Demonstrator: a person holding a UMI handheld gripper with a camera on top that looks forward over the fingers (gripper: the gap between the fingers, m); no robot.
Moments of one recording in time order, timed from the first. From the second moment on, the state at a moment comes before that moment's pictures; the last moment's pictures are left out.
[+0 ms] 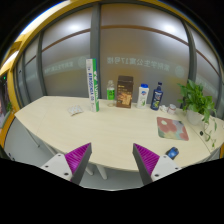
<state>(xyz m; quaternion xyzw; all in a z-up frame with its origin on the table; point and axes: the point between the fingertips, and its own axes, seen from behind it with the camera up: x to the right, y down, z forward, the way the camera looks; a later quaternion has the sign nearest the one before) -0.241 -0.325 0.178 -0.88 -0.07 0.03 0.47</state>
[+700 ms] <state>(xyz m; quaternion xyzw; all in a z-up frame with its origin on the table) 0.040 -0.279 0.012 -0.91 0.04 -0.02 0.40</state>
